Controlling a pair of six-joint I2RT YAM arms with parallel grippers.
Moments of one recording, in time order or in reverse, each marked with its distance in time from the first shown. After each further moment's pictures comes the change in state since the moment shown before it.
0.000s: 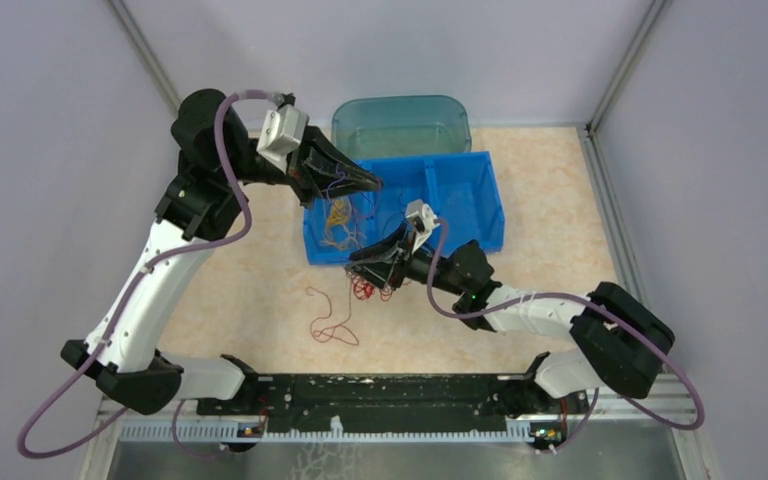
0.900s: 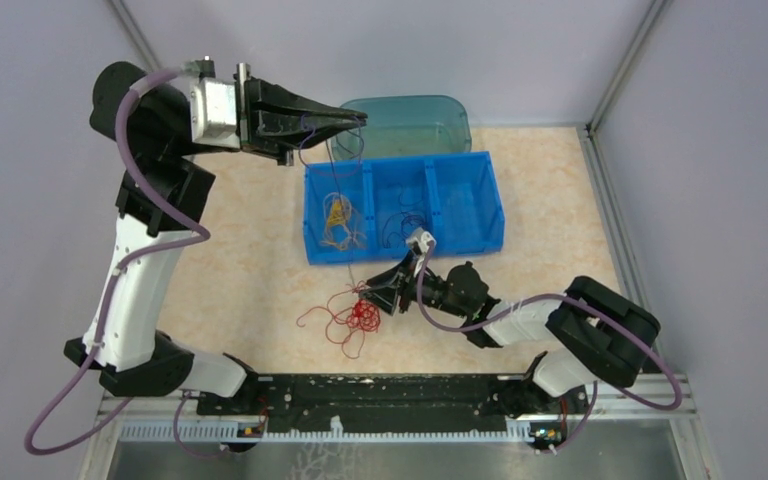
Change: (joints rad) left arm 0.000 0.105 0.402 0.072 -0.090 0.080; right arm 0.021 0.096 -0.198 0.049 0.088 0.007
